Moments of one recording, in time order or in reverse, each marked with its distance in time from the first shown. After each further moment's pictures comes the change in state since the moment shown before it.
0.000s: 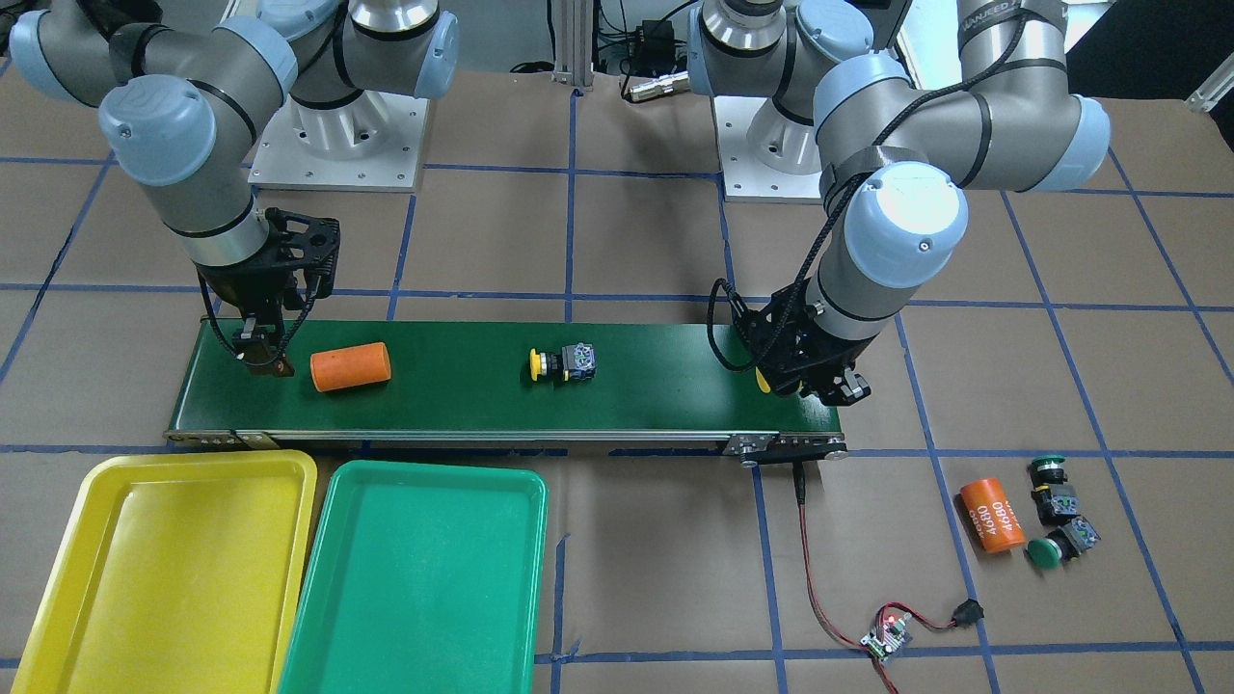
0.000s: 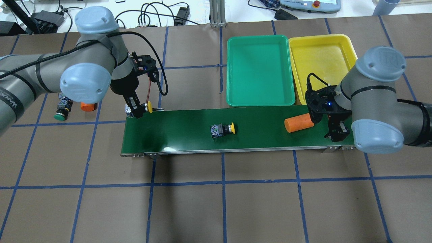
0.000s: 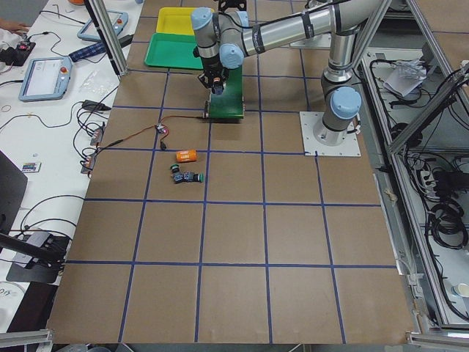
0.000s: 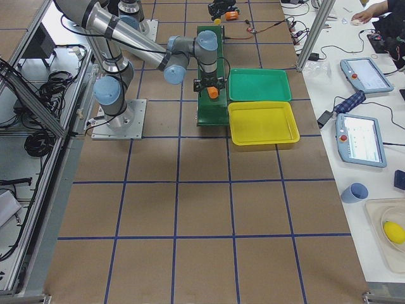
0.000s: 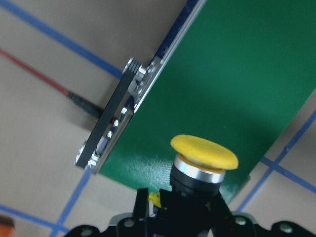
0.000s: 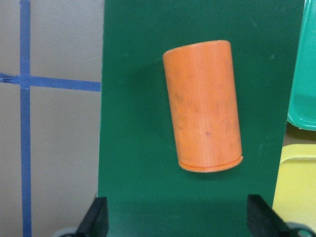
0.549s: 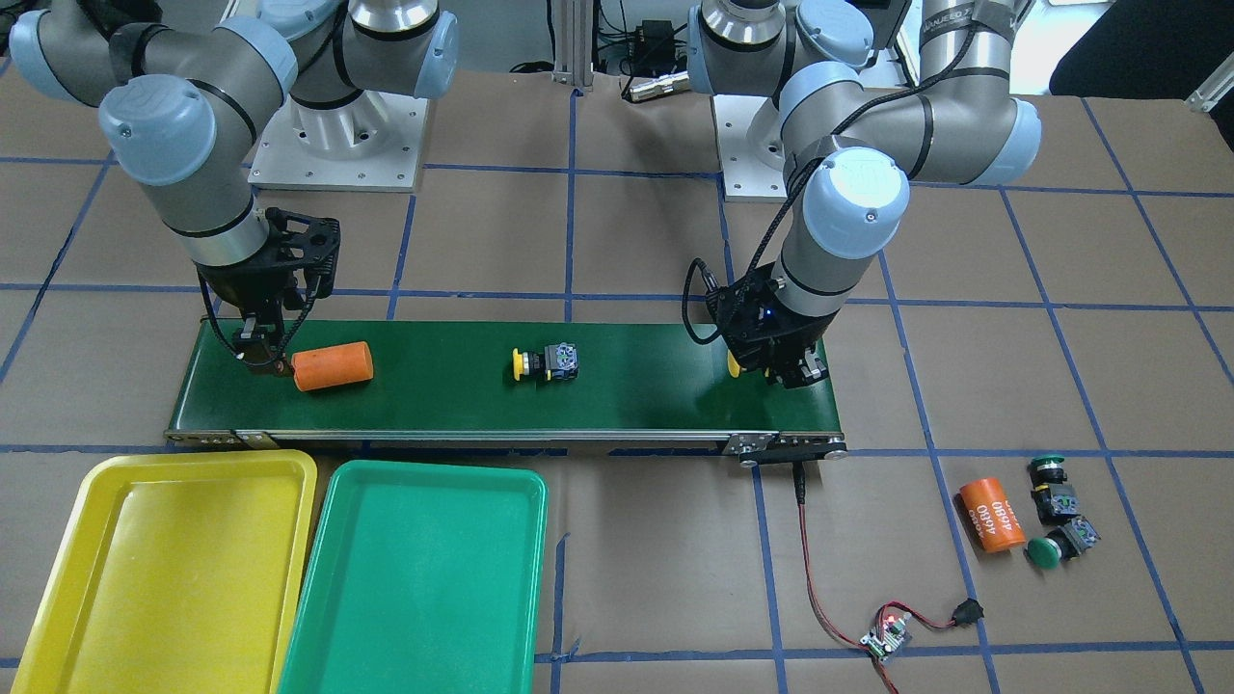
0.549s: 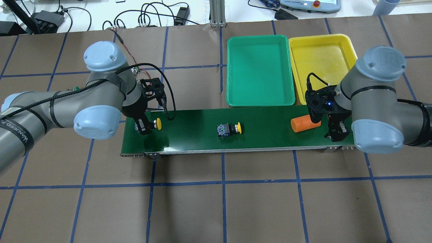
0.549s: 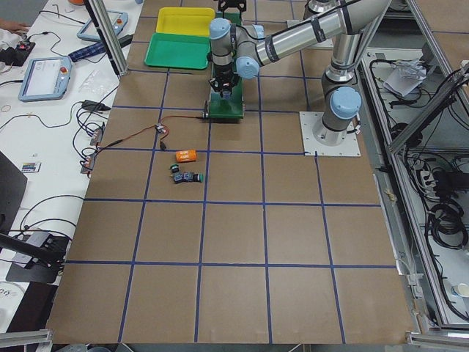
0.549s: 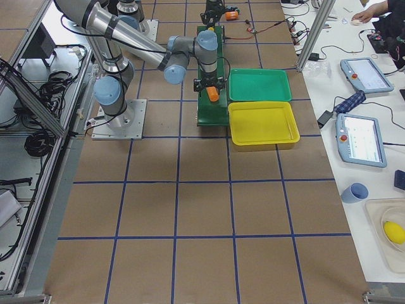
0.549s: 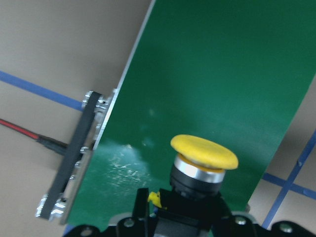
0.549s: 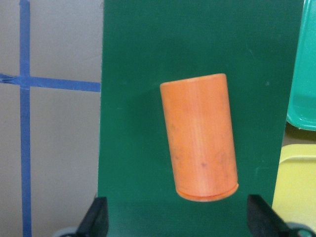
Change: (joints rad) left arm -0.018 0.038 -0.189 0.197 -0.035 0.029; right arm 0.000 0.001 -0.001 0.000 0.000 0.003
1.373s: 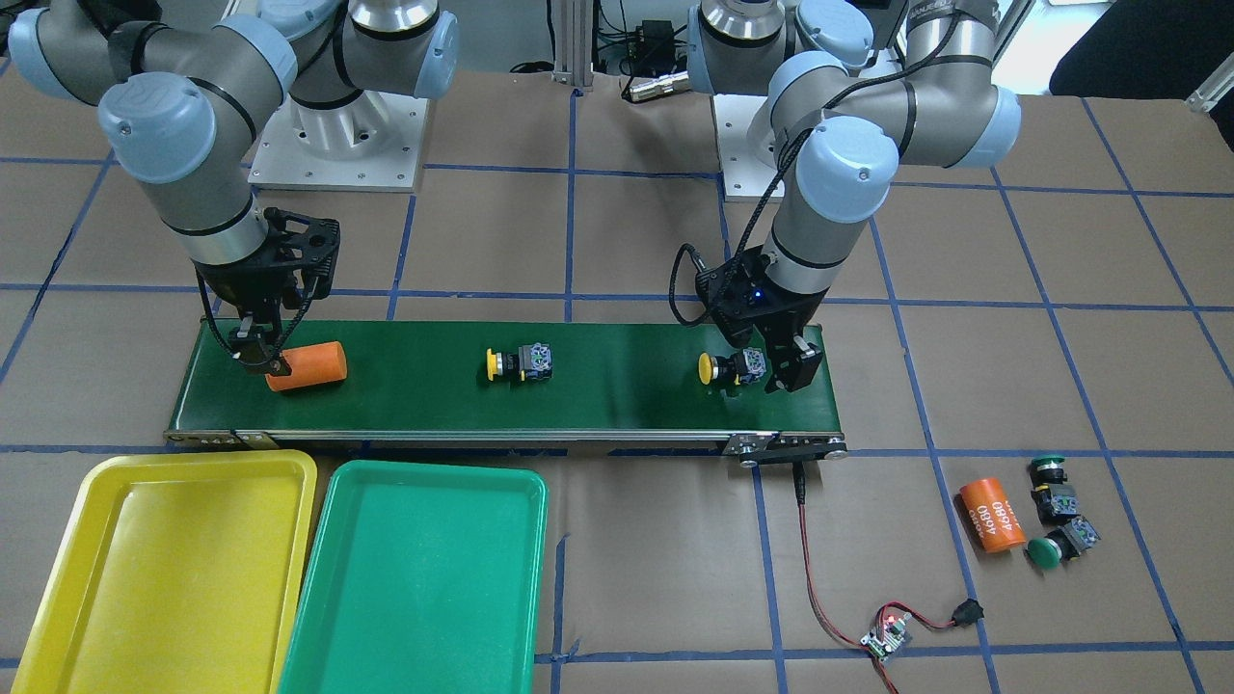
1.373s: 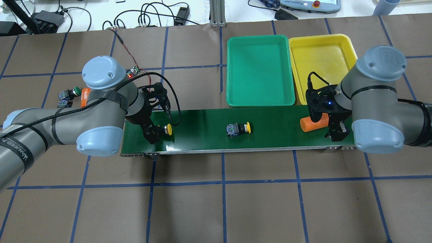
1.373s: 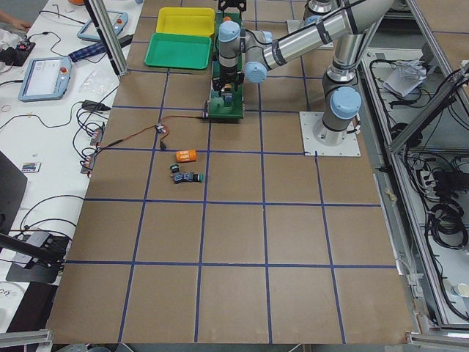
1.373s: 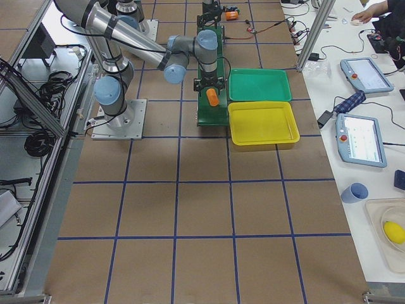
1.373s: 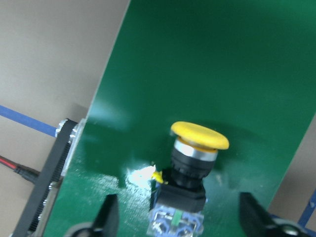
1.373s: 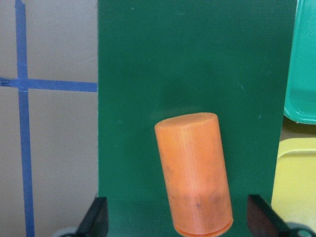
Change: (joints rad) left arm 0.006 0.064 -0.060 0.100 -0.061 -0.027; right arm 0.001 -0.005 -0.001 0.001 -0.005 0.030
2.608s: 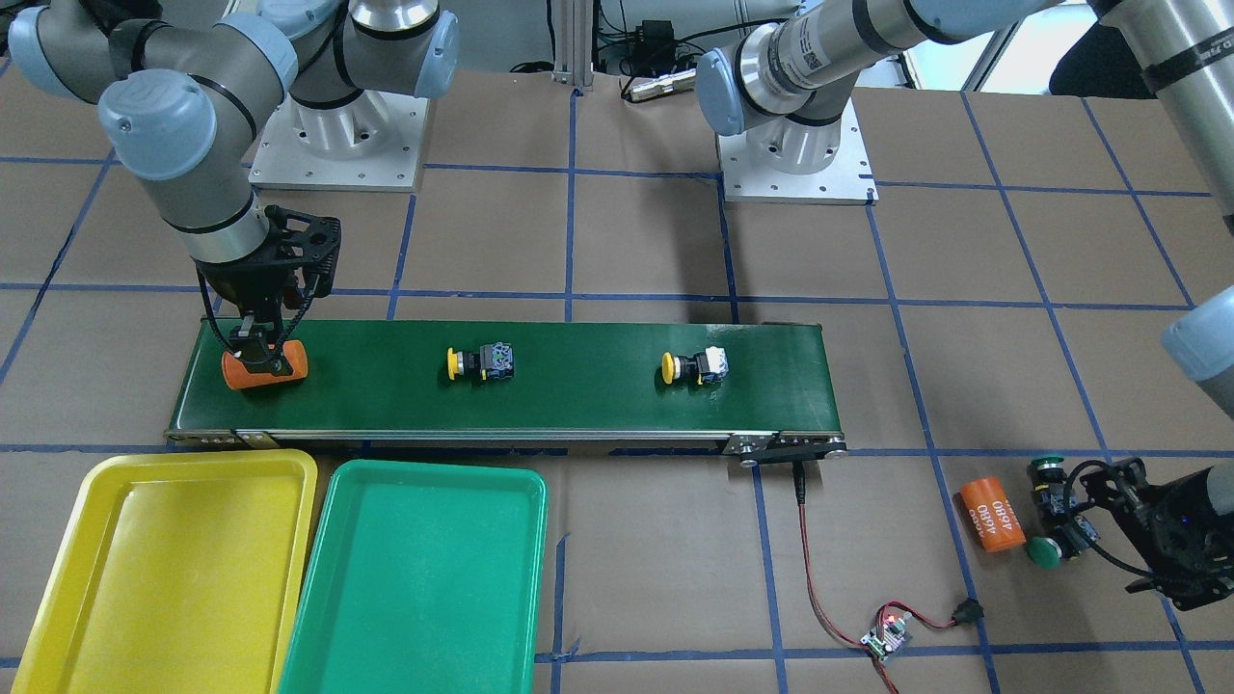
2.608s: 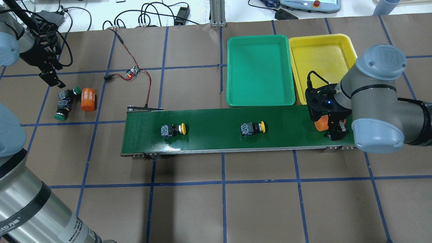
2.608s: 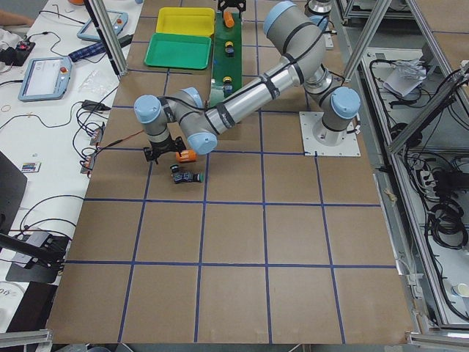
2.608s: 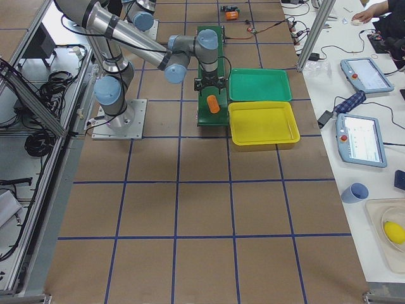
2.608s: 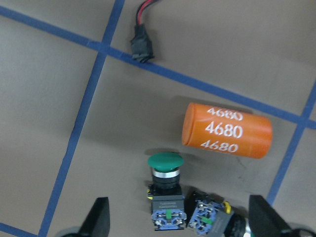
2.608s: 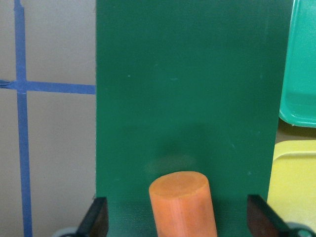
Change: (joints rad) left arm 0.514 -0.590 0.787 -0.286 0.010 0.516; right arm 0.002 0.001 -0.004 0.000 0.006 -0.001
